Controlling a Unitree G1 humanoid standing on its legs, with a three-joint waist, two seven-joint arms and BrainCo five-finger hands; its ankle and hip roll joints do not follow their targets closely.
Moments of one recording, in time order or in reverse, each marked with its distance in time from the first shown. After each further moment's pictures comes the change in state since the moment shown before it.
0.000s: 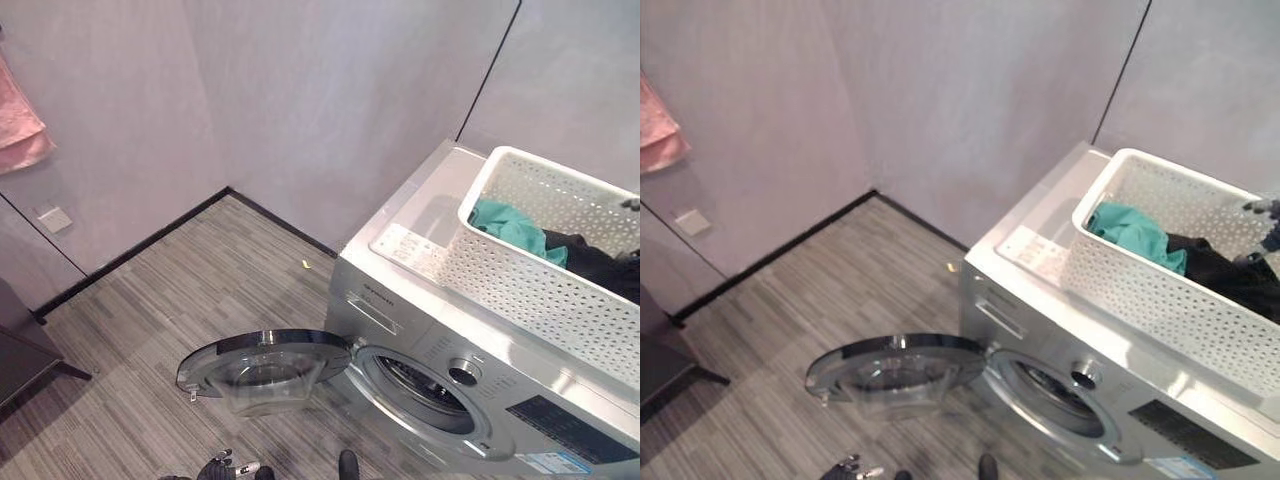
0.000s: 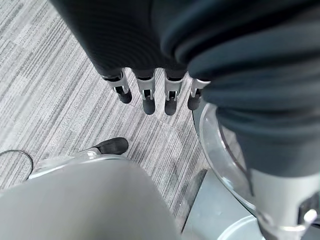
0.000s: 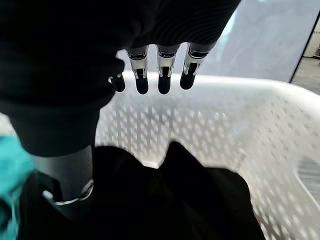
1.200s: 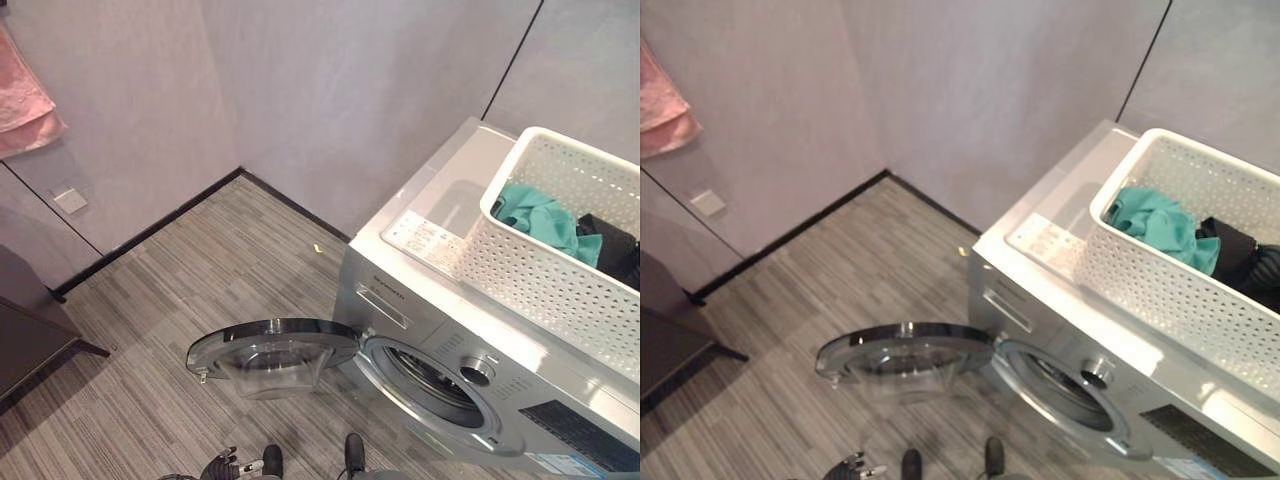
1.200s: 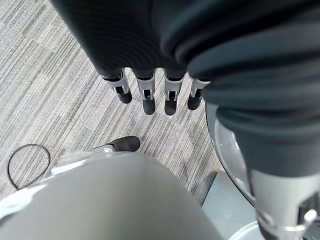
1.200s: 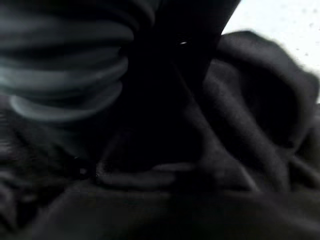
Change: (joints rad) left arm 0.009 -0.008 0.000 -0.036 -0.007 -0.001 -0.007; right arm 0.142 0.102 -0.199 0.088 -0.090 0.008 -0.001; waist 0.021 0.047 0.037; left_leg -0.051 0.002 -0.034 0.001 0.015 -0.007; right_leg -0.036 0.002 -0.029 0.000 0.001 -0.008
